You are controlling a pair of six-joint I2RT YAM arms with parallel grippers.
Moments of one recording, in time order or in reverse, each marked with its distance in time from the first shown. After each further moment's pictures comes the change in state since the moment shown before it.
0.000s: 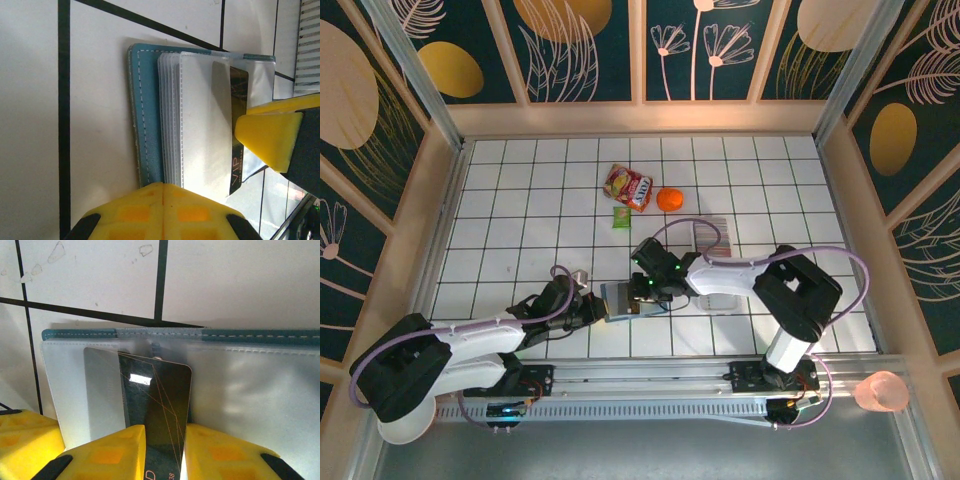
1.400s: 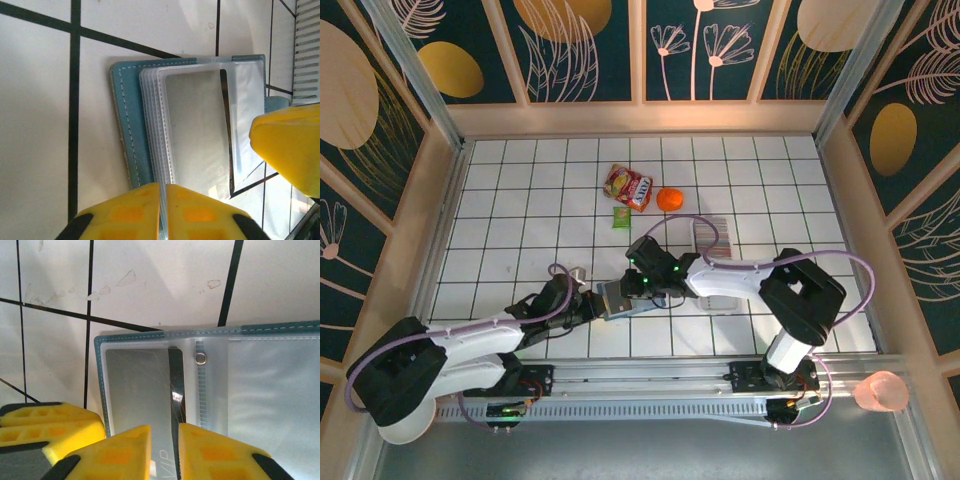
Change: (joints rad) left arm 0.000 -0.035 0.013 -0.040 -0.063 0.013; right arm 0.032 -0.027 0.018 0.051 0.035 -0.001
